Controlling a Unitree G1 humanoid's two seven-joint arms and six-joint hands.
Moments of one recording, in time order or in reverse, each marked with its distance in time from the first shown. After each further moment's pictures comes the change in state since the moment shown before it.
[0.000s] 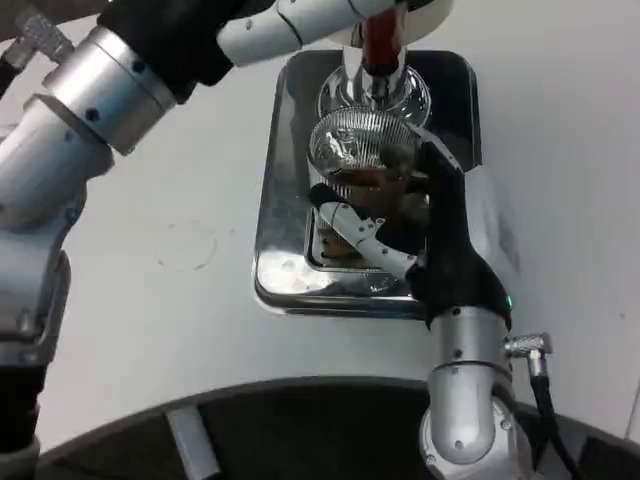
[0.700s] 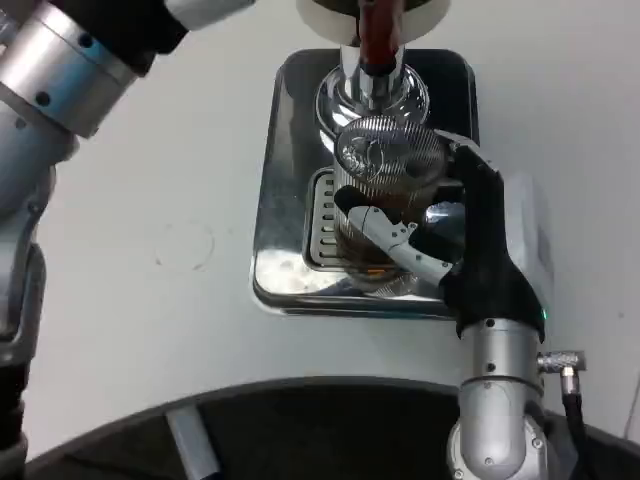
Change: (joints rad) left arm 0.005 0.005 0.067 -0.045 -0.052 -0.006 0.019; right arm 0.064 -0.021 -0.041 -0.041 0.000 -0.074 -0.009
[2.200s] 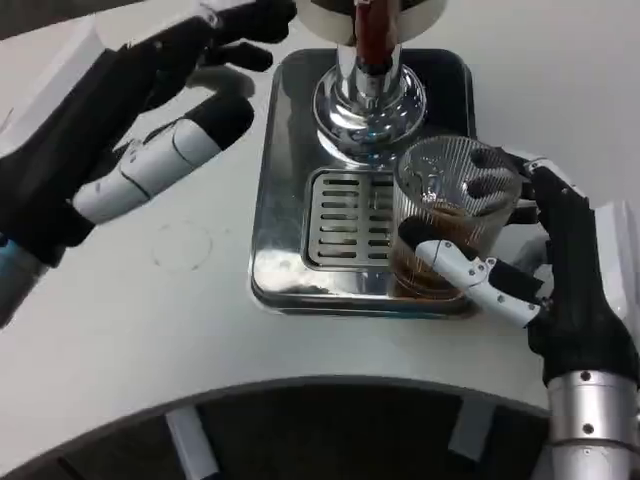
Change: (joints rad) left arm 0.522 0.081 0.126 -0.229 -0.057 0.053 0.022; right arm 0.243 -0.090 -0.072 -0.258 0.007 -0.111 0.091
